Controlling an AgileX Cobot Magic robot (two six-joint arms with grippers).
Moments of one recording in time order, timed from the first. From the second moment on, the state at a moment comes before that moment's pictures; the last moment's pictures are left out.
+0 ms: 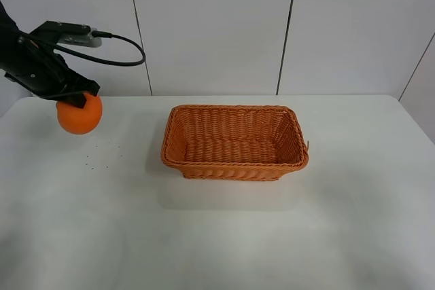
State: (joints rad) left arm -0.09 1.66 -1.24 -0.01 0.62 0.20; right arm 0.02 0.01 -0.50 0.01 1.02 0.03
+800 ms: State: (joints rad) left arm -0.52 2.09 -1.79 -0.04 0.76 0.16; right arm 0.02 0.01 -0.50 0.01 1.02 0.03
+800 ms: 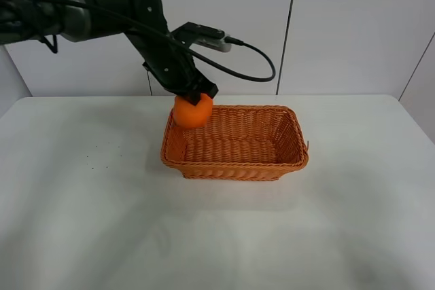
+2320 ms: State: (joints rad) left arm -0.61 2.38 -1.99 -0.14 0.81 0.16; right arm 0.02 0.01 -0.50 0.01 1.02 0.03
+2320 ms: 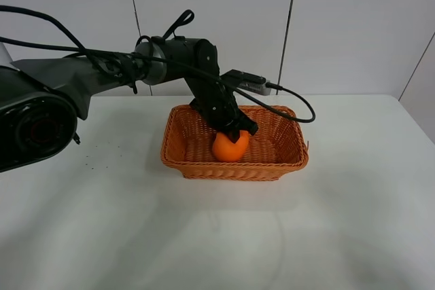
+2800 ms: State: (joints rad) left arm -0.61 2.38 -1.99 -0.15 0.81 0.16; right arm 0.02 0.01 -0.50 0.01 1.02 0.03
